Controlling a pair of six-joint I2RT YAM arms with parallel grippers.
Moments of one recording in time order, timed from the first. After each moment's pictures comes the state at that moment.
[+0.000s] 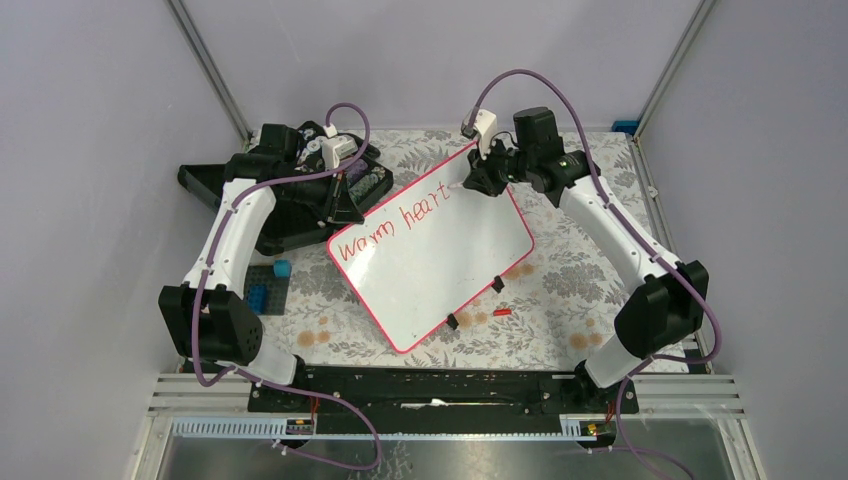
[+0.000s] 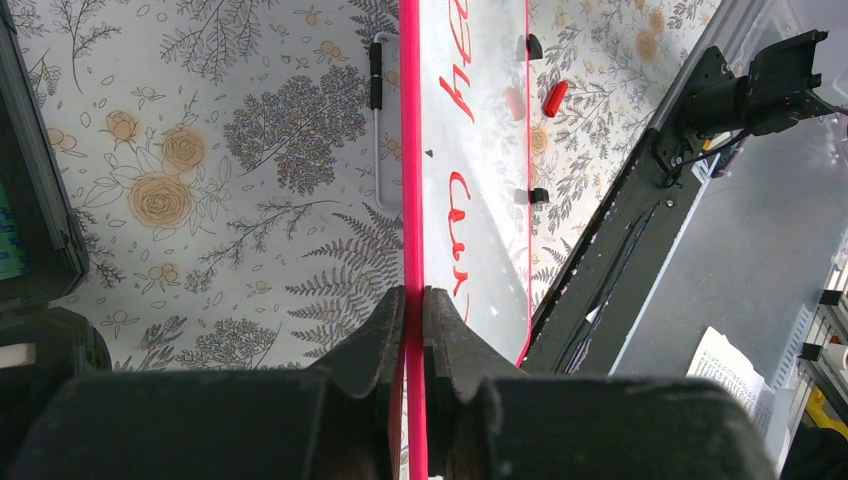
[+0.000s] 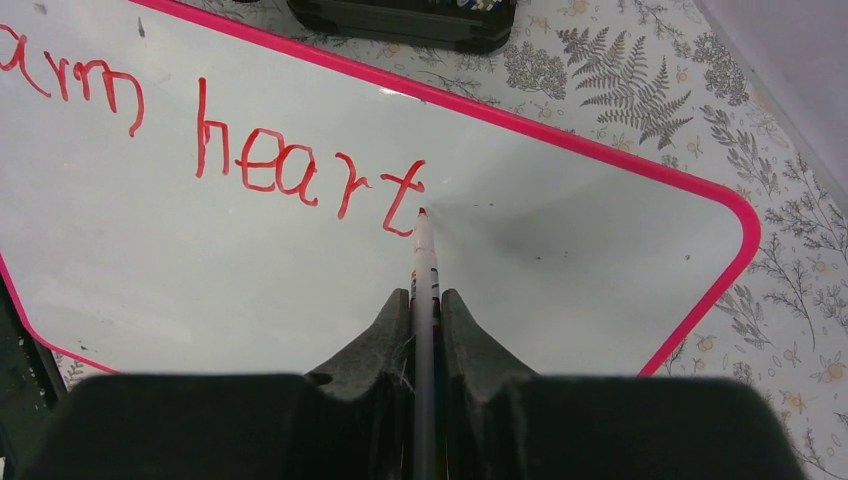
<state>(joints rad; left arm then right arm) -0.09 1.51 1.50 -1.08 0.87 0.39 0.43 1.60 1.53 -0.56 -0.51 -0.37</state>
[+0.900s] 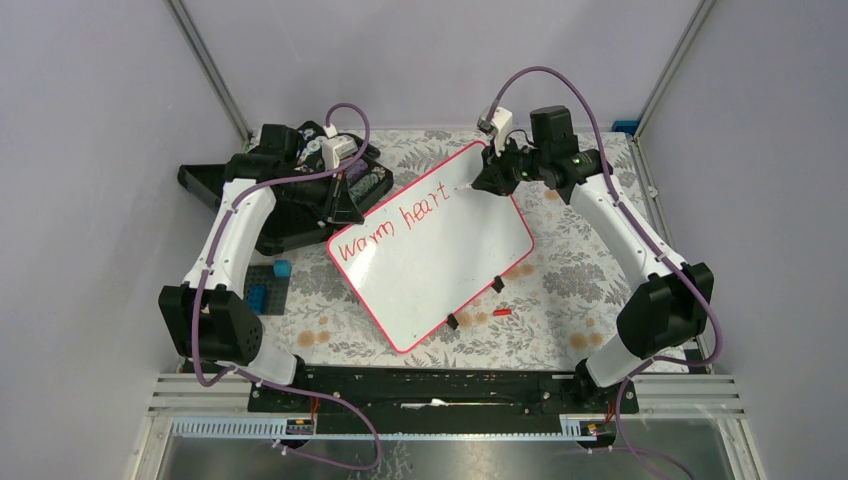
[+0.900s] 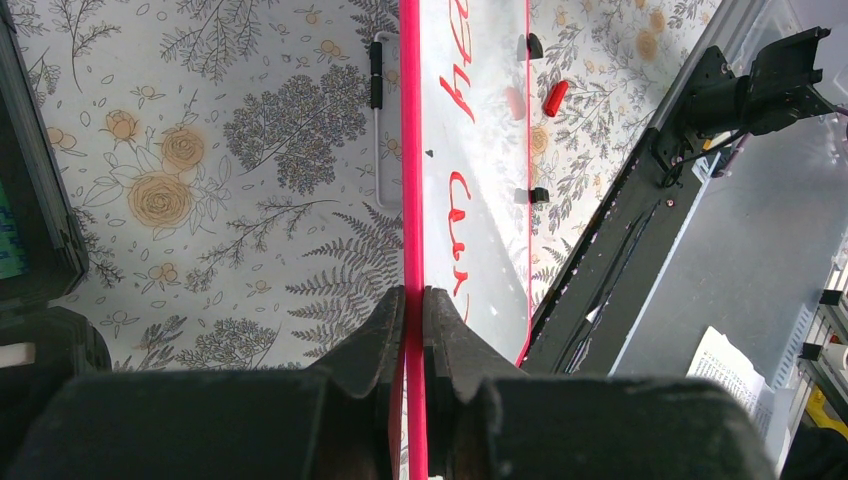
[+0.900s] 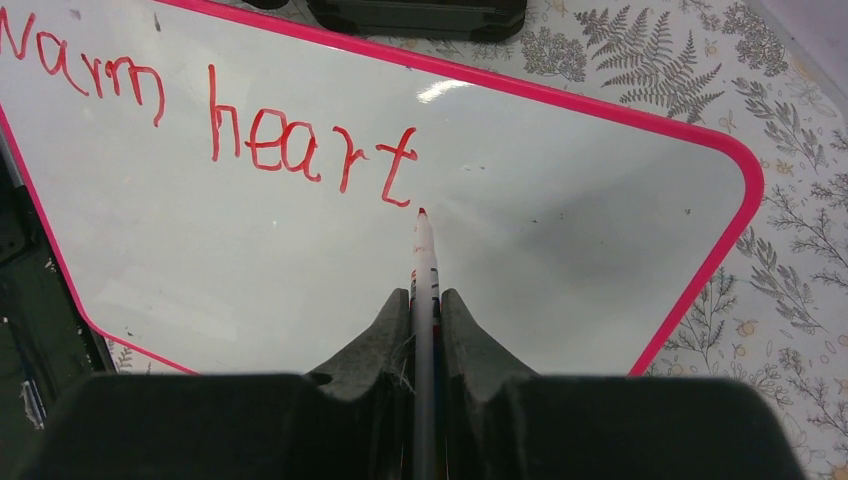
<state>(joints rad) -0.09 1.51 1.50 -1.08 0.87 0.39 0.35 1.59 1.52 -0.59 -0.63 -0.34</state>
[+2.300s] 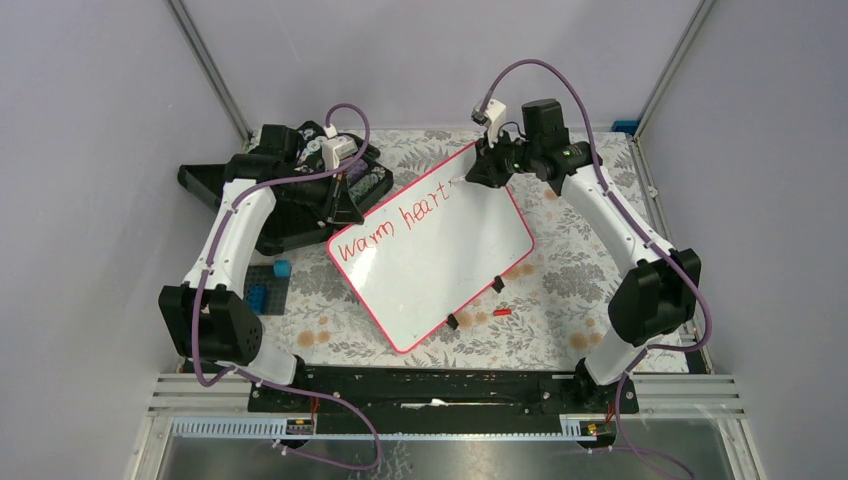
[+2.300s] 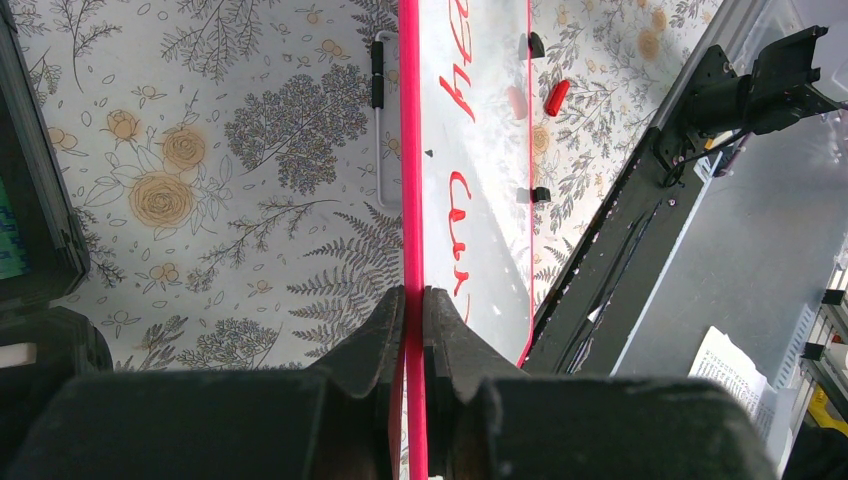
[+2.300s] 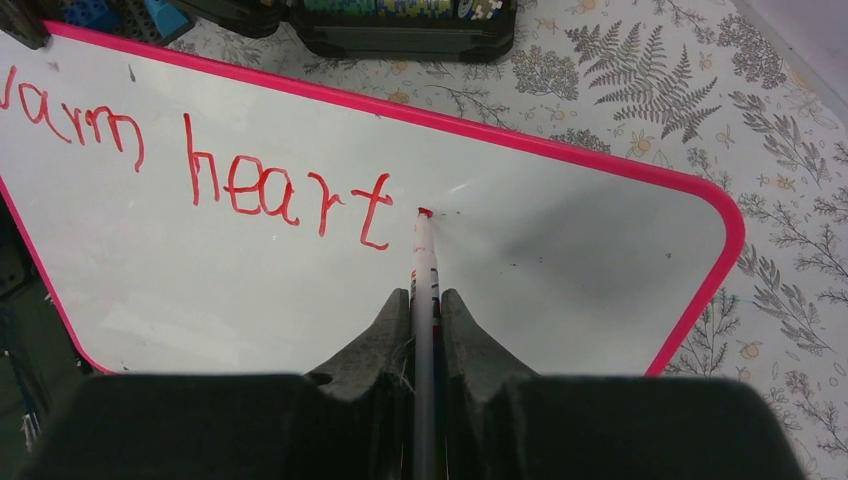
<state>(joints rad) -0.09 1.51 1.50 -1.08 0.87 0.40 0.35 1.67 1.59 -0.56 -0.62 -0.28</state>
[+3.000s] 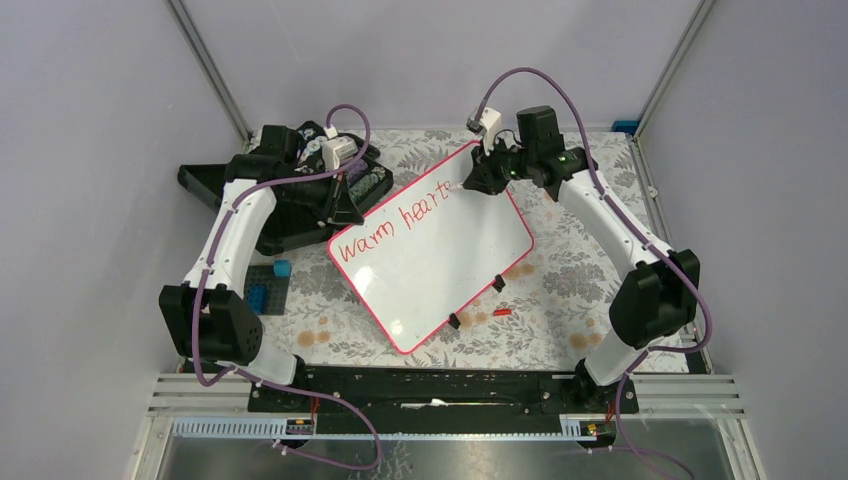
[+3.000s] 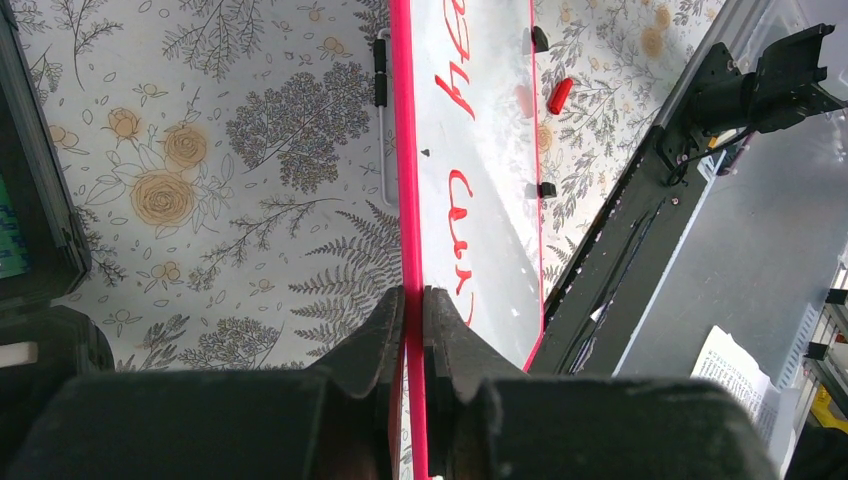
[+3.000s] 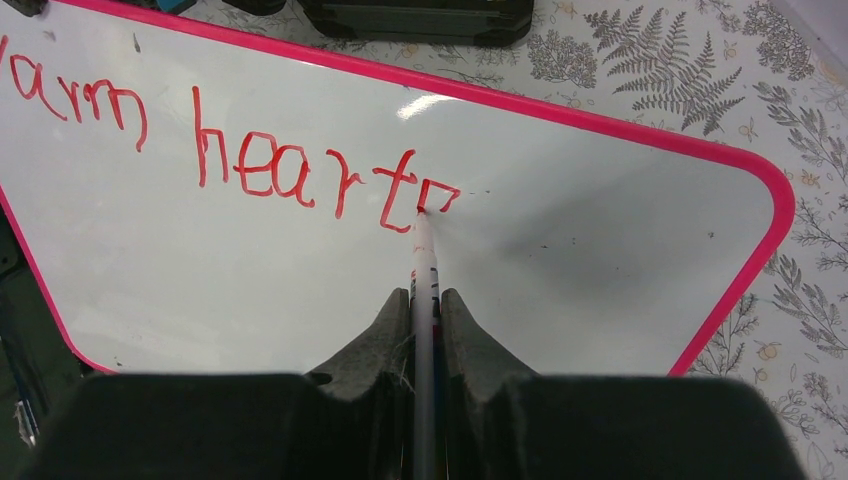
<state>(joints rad) -0.09 1.51 1.49 -1.08 0.86 0.40 0.38 1.66 1.54 -0.54 -0.61 -0.30</state>
